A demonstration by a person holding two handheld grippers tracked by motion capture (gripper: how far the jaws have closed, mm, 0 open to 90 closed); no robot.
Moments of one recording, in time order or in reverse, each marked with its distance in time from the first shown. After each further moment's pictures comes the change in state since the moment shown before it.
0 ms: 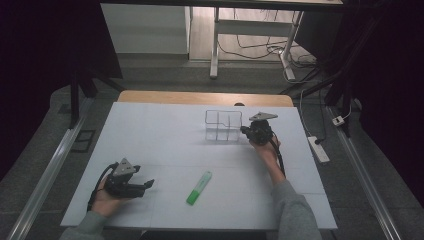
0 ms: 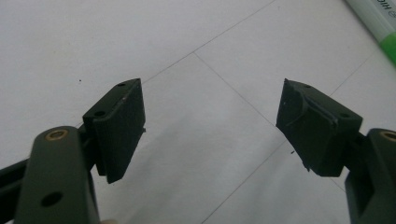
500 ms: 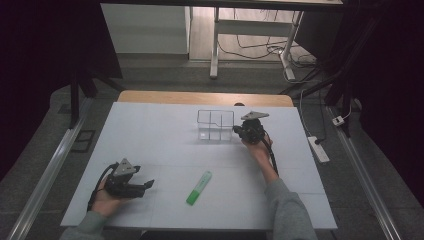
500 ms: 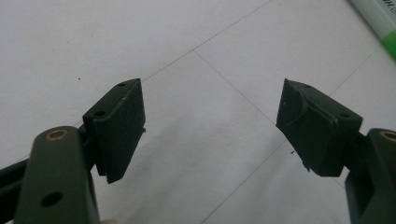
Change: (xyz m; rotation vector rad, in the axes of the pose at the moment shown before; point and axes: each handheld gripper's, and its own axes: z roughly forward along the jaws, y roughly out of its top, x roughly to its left) left arm 0.000 0.000 0.001 0.006 0.001 0.003; right arm 0.018 0.010 0.015 0.001 0.021 -0.008
